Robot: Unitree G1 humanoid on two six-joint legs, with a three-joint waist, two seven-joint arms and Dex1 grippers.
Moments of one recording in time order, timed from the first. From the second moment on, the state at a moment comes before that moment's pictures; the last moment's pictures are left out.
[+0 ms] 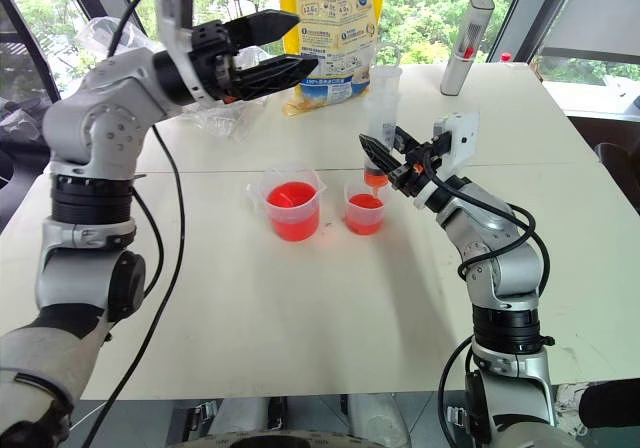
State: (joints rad) left arm -1.11 0.40 0.03 0.21 -0.59 0.56 -0.99; right arm -0.45 -0.37 -0.14 -0.23 0.47 0.46 0.55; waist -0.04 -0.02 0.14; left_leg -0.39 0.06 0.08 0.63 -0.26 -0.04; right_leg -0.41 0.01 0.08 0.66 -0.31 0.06
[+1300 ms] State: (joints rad) left arm -1.33 0.15 -0.03 0.71 -0.41 0.39 -1.11; right arm -0.40 -0.37 -0.10 -0.24 0.45 0.43 0.51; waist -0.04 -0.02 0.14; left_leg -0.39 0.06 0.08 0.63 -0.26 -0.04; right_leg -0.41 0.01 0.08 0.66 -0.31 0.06
